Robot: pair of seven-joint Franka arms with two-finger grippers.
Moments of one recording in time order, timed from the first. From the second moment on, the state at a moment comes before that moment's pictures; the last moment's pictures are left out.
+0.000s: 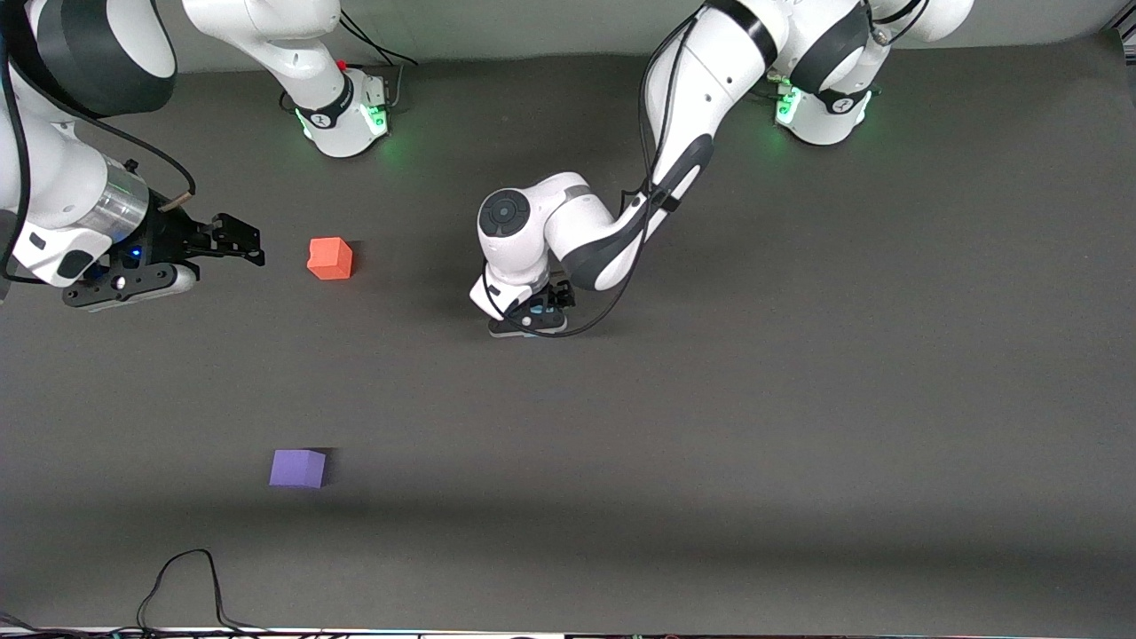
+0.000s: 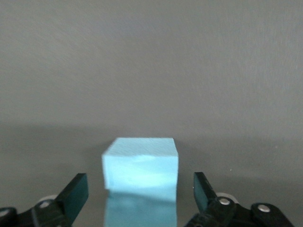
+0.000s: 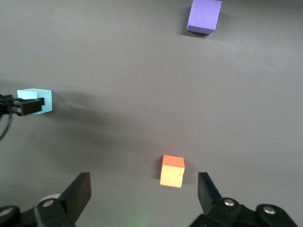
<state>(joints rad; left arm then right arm) -0.78 0.92 -0.19 -1.18 0.20 2.09 -1.11 -0.03 -0.05 0.13 -1.82 0.08 1.69 -0.07</state>
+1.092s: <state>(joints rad) 0.08 0.20 -0.22 -1.52 -0.13 1.53 -0.17 0.51 0.10 0.14 -1.73 0.09 1.78 0.55</state>
